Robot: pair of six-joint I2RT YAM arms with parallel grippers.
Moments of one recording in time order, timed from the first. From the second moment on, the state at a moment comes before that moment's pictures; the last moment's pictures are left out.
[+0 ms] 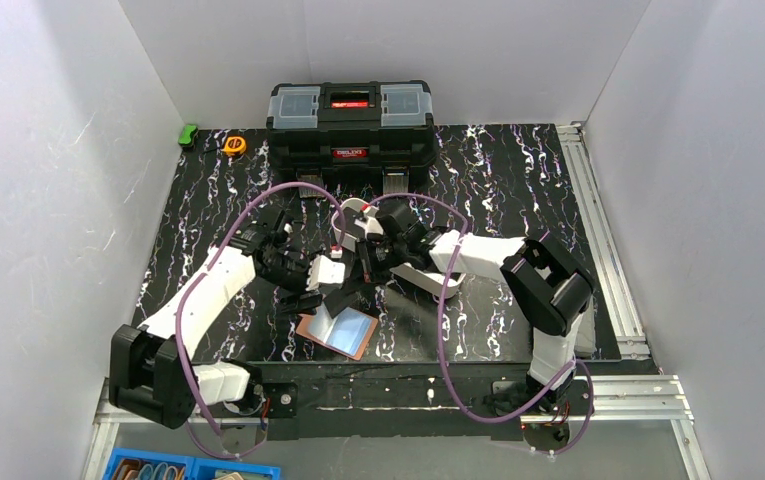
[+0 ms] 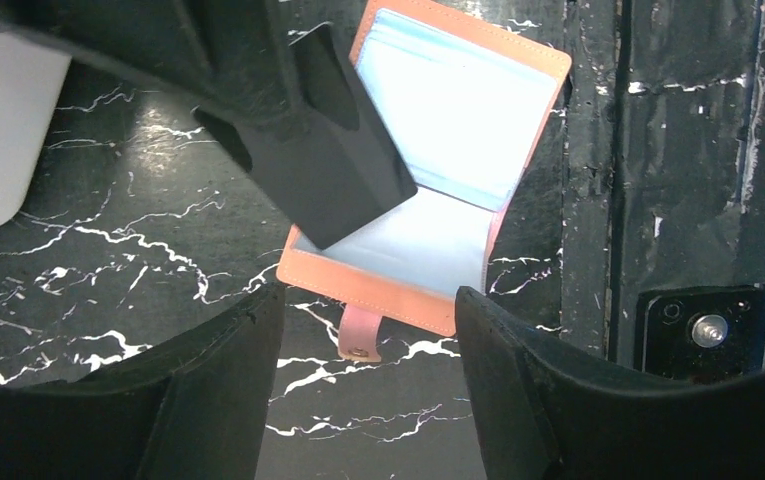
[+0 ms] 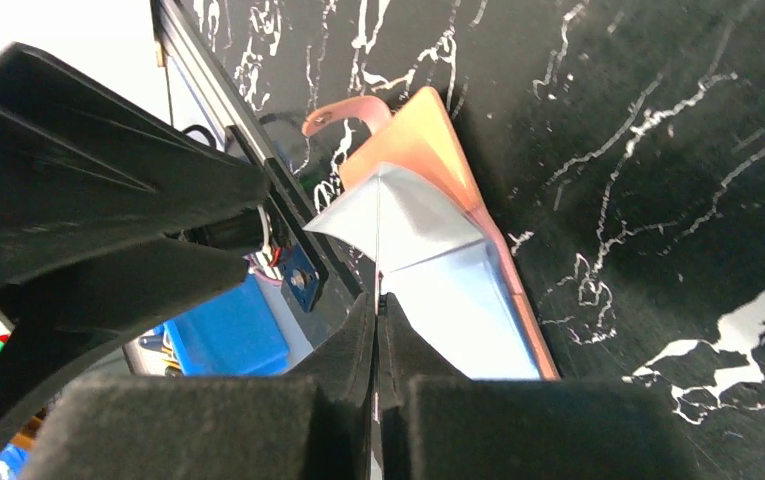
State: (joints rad) left arm -0.33 1.23 0.92 -1.05 0.64 1.25; right arm 0.85 1.86 1.13 -0.04 -0.64 0.77
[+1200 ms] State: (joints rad) left arm -0.37 1.53 0.82 -1.06 0.58 1.58; right arm 0.82 1.55 0.78 -0.16 -0.62 0.70
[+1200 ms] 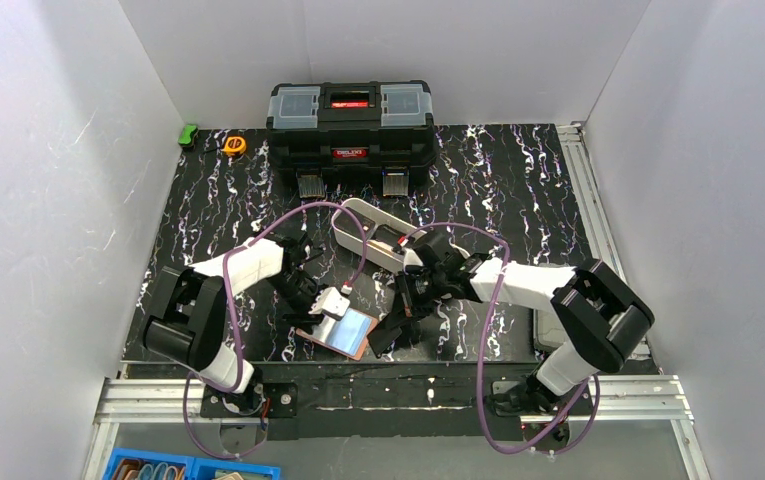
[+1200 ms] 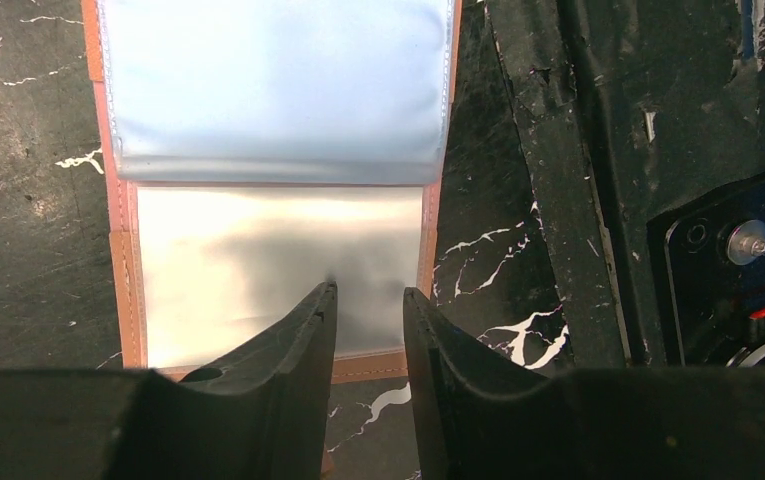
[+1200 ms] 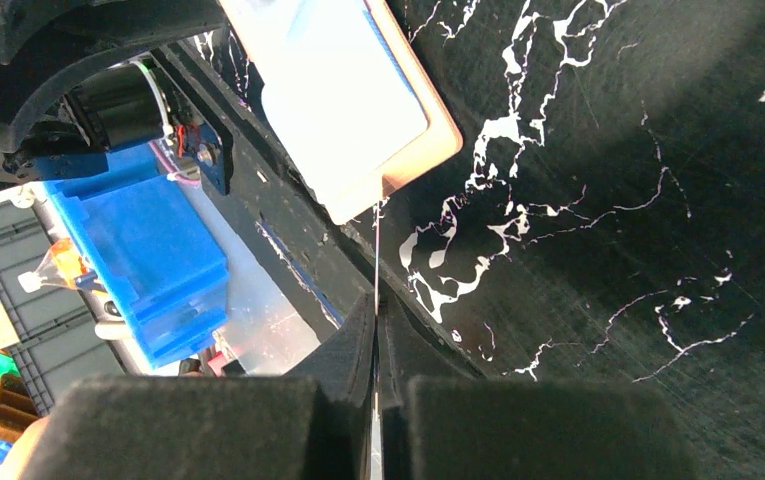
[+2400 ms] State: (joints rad) left arm -0.37 1.53 0.82 -1.06 0.56 1.57; right arm 0.82 1.56 0.72 -0.07 -0.73 0.64
